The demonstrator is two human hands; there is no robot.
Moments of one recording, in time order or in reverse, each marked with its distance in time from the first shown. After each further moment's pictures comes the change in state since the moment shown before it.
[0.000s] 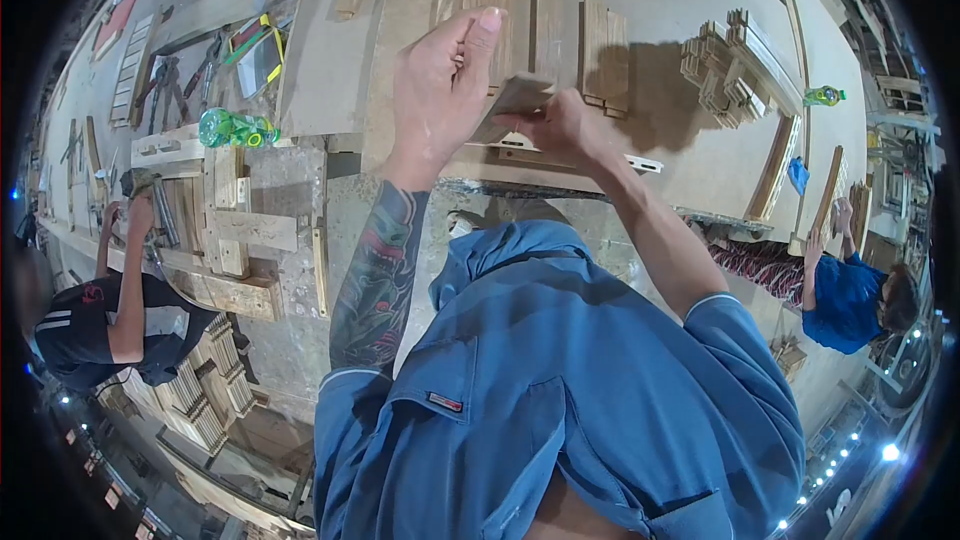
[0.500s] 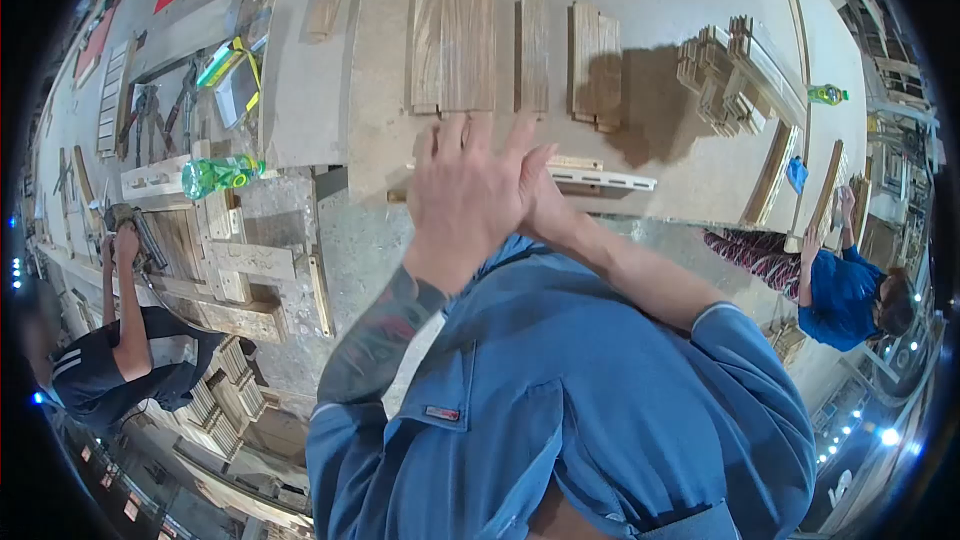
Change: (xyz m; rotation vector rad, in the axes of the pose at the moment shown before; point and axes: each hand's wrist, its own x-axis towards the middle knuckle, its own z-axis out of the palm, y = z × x) left_hand -0.018 0.008 0.032 0.830 -0.243 0.290; right_hand -0.008 0.025 0.046 0.278 0.142 -0.246
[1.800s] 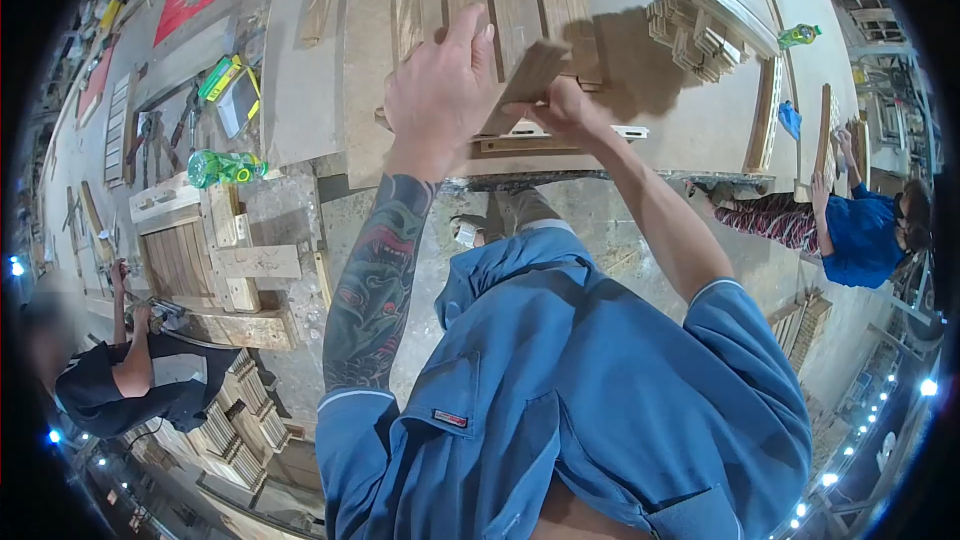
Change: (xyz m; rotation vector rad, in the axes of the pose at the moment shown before) left_hand 0.007 -0.011 0.008 -0.172 0.168 -0.134; right_hand -0.012 0.044 -0.058 -0.126 -0.051 0.197
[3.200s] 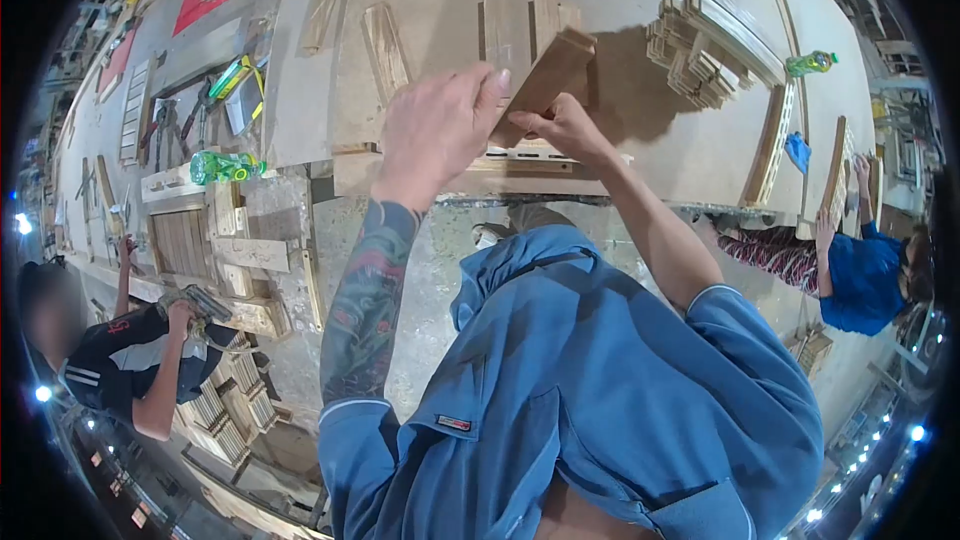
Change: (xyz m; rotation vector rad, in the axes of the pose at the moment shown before) left_hand 0.005 0.054 0.005 0.037 -0.287 -0.014; right_hand -0.004 0.040 -0.046 0.267 -0.045 0.123
